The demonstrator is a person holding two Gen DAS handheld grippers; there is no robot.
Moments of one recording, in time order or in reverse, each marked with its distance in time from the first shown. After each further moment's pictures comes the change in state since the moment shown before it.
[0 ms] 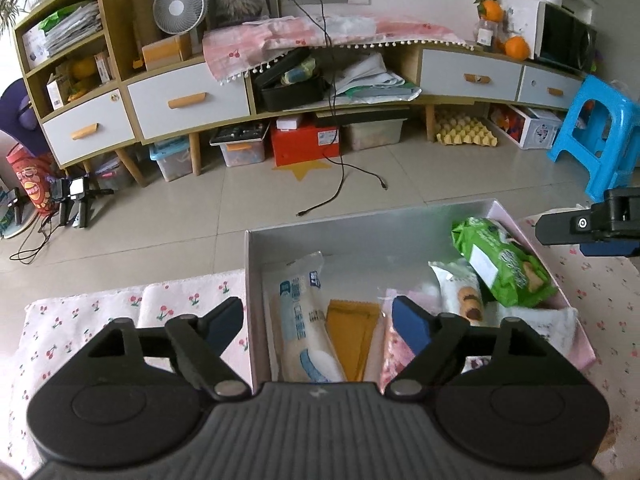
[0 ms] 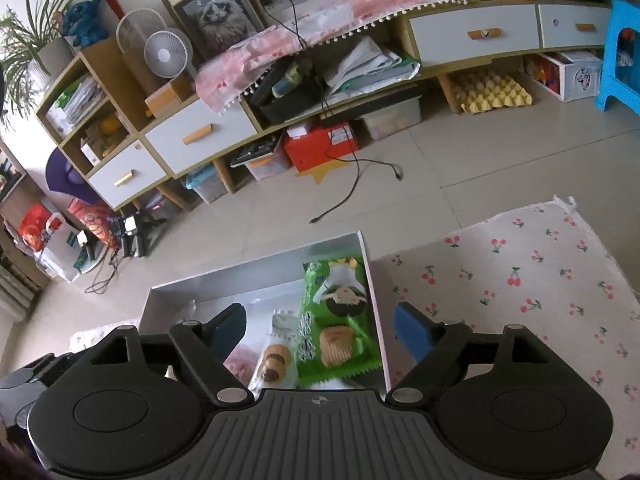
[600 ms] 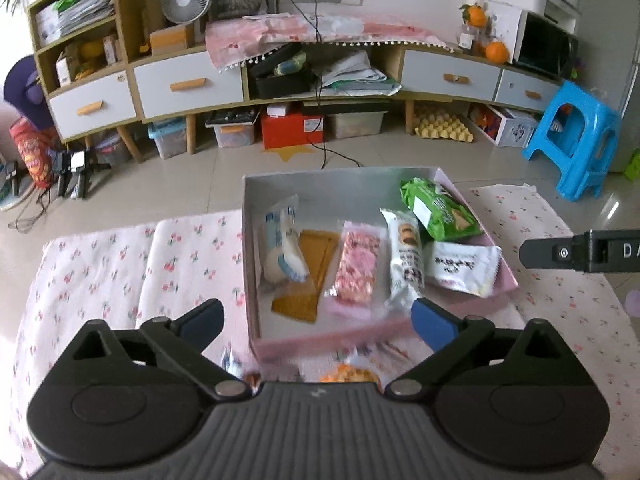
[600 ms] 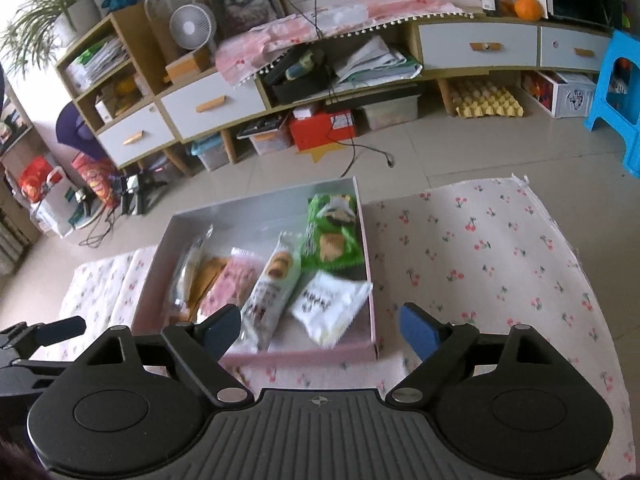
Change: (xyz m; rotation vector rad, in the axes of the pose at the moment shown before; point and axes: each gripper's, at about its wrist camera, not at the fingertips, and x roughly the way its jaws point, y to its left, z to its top) left arm -0.068 -0.004 -0.044 -0.061 0.026 -0.065; right arm -0.074 0.013 -0.059 -0.121 0.029 -0.046
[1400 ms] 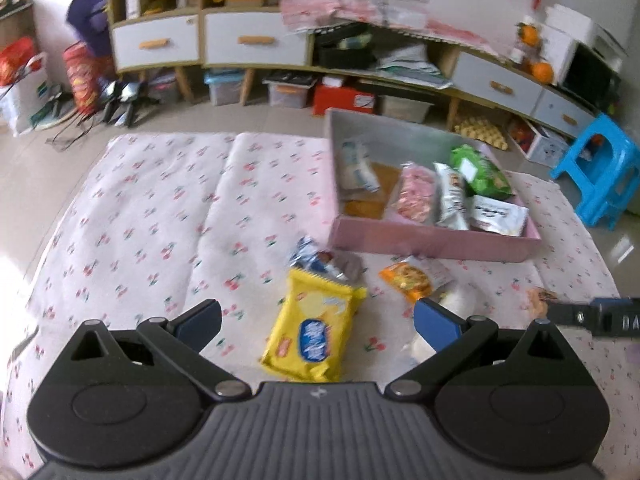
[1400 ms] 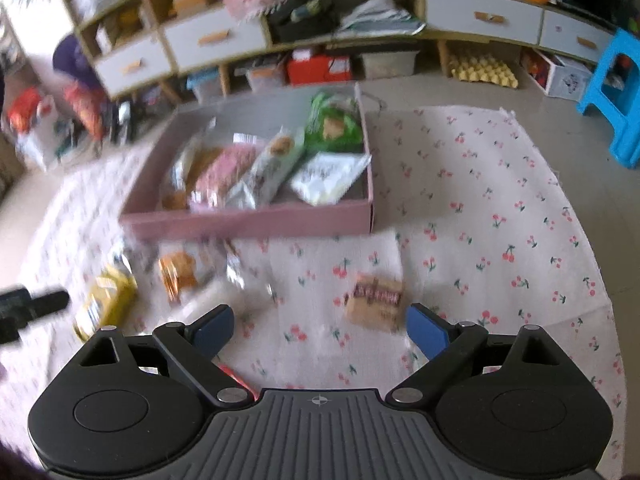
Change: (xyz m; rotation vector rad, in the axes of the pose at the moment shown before) left arm -0.039 0.047 -0.073 -0.199 0.046 0.055; right arm -0.011 0.017 -0.076 -0.116 0.151 -0.088
